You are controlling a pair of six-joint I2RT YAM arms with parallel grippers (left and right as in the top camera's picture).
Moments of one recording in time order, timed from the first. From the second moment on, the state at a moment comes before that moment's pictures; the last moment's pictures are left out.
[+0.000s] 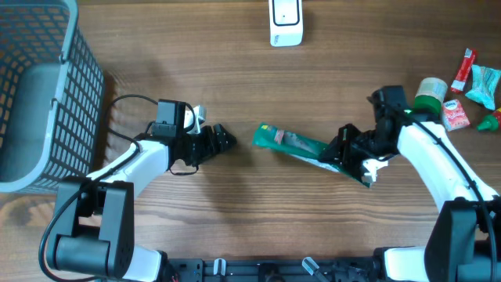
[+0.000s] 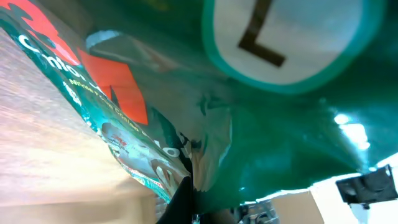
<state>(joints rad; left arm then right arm) -0.15 1.67 0.72 -0.24 0.58 -0.53 0.02 1.56 0.95 -0.94 -0.73 1.91</state>
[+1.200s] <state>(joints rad) -0.34 1.75 0.64 0.45 0.92 -1.68 0.01 1.56 0.95 -0.96 -0.73 1.79</state>
